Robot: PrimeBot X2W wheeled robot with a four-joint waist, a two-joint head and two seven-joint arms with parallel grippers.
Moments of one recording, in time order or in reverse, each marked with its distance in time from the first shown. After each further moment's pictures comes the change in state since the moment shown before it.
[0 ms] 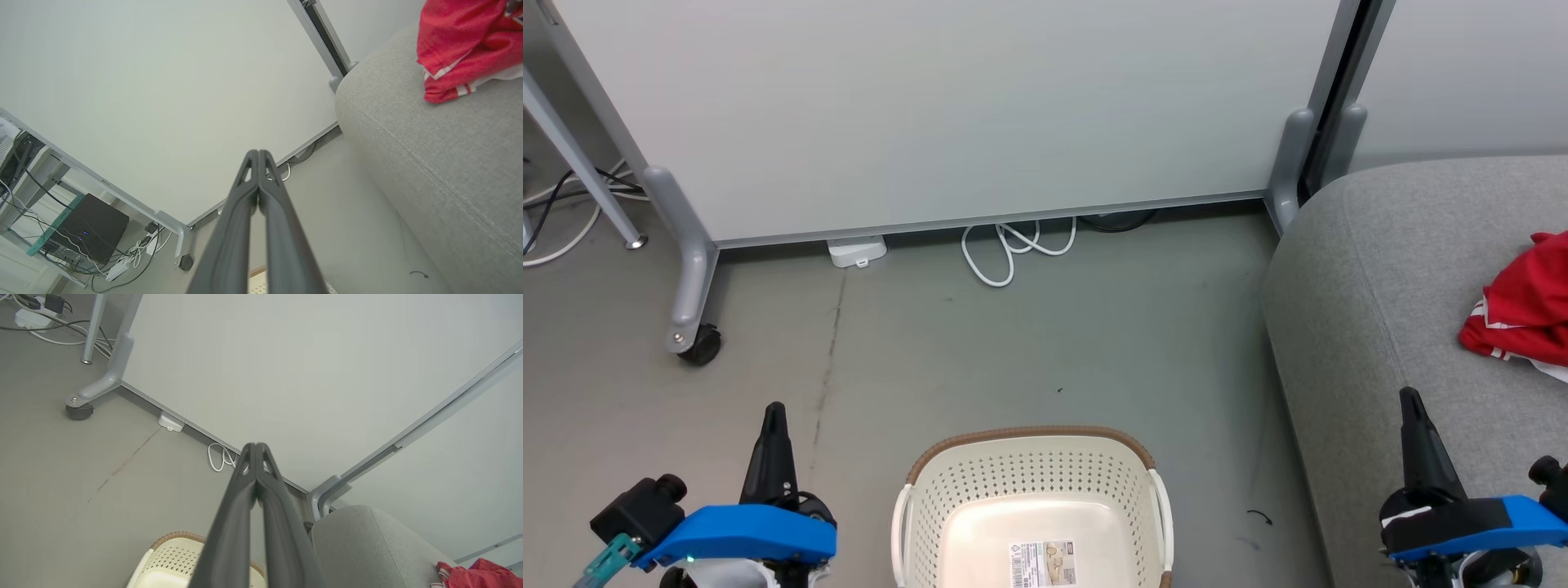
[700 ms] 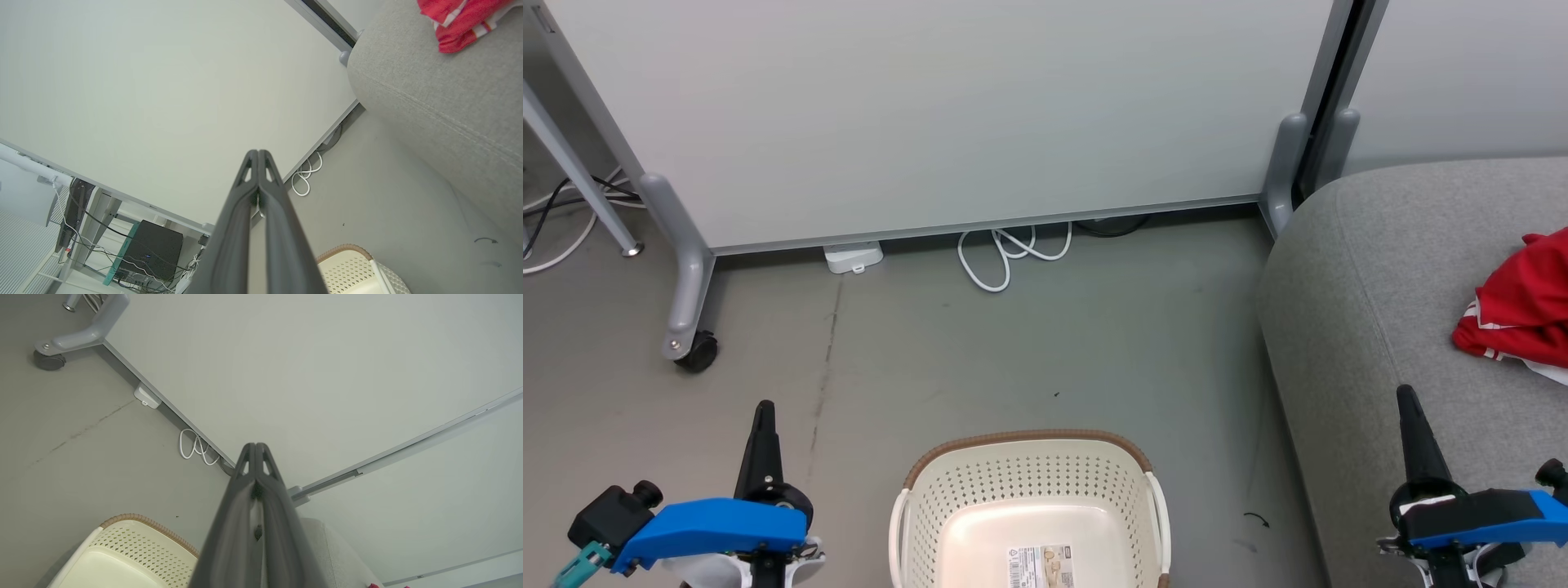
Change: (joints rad) left arm -0.013 -0.003 0.035 -0.006 -0.270 -0.011 0.067; right arm -0.015 0.000 0.000 0.005 0.283 0.000 0.069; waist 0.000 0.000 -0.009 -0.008
